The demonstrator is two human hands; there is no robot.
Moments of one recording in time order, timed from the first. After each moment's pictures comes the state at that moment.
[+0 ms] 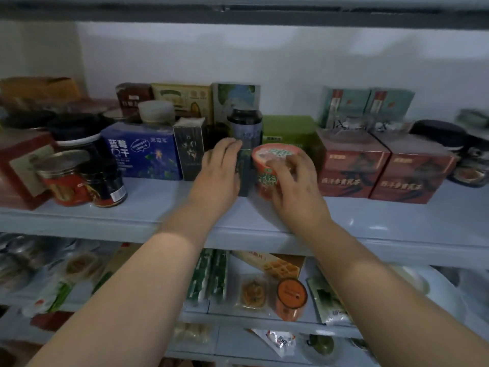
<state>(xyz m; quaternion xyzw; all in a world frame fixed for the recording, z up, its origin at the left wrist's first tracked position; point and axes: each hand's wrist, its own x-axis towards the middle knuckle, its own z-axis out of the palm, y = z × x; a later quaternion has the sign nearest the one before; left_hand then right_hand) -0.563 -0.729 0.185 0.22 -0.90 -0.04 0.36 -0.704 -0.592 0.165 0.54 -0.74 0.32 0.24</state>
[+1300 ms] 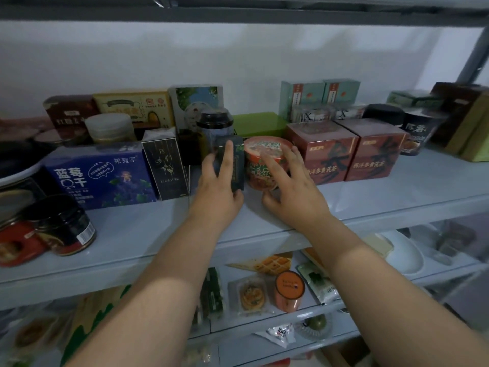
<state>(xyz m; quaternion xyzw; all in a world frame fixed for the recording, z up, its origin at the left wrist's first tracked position) -0.583 -0.746 0.168 0.18 -0.92 -0.16 0.30 -0.693 -0.590 0.170 0.45 -0.83 0.25 0.22</state>
